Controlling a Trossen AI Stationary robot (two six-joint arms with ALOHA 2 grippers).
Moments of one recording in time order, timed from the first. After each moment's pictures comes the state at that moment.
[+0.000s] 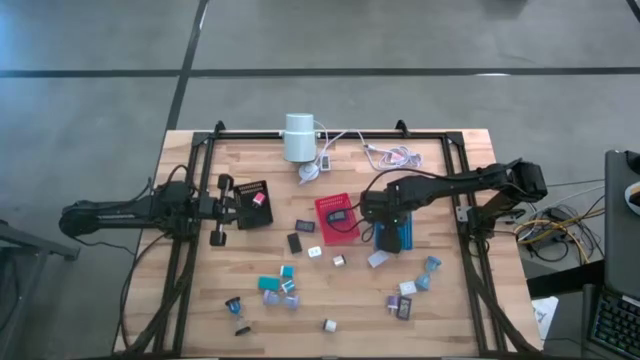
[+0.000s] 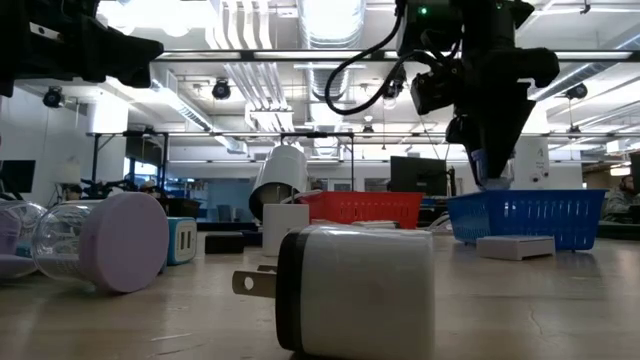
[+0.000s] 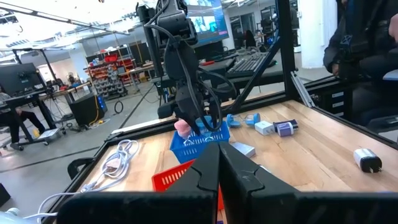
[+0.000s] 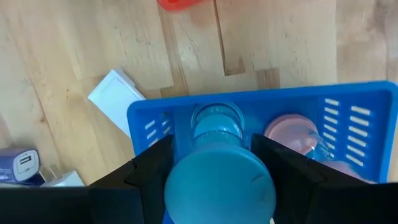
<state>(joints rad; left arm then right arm) 0.08 0.25 0.16 0.09 0.18 0.25 -0.01 1.58 1.08 -0.96 -0.11 0.21</state>
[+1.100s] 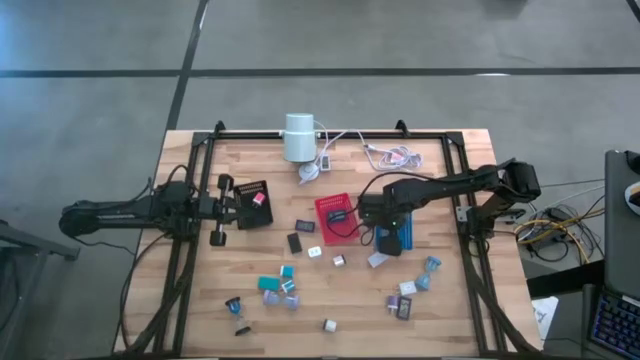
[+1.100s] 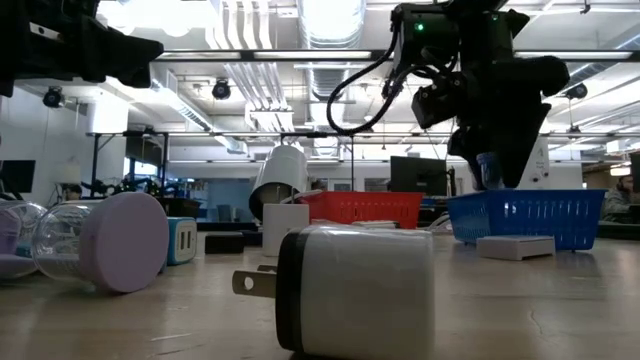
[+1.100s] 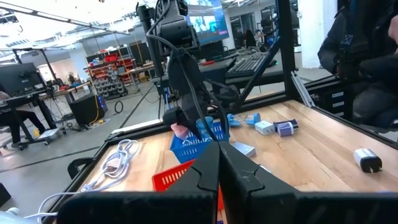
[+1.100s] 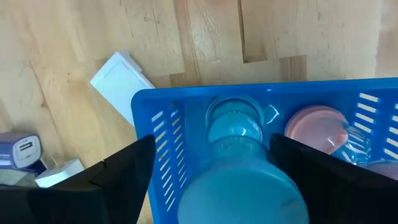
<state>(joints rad) 0.08 0.25 0.16 0.09 0.18 0.25 -0.01 1.62 1.08 -0.96 -0.16 0.18</state>
